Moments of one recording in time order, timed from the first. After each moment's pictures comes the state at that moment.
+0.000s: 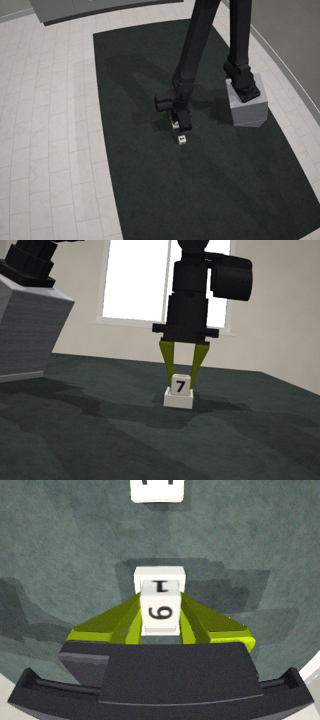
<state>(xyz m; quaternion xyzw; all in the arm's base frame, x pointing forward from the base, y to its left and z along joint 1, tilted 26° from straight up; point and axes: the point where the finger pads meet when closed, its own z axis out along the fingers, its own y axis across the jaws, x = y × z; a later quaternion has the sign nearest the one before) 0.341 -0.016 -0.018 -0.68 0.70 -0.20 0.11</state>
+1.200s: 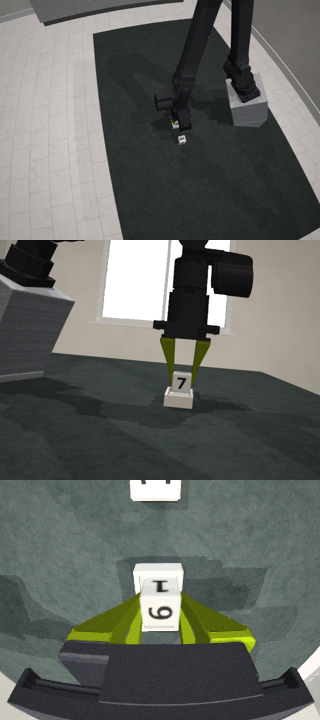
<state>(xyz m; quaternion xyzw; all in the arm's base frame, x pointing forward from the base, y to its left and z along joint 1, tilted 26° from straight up) 0.339 -0.016 -0.012 -0.67 0.70 -0.20 0.11</state>
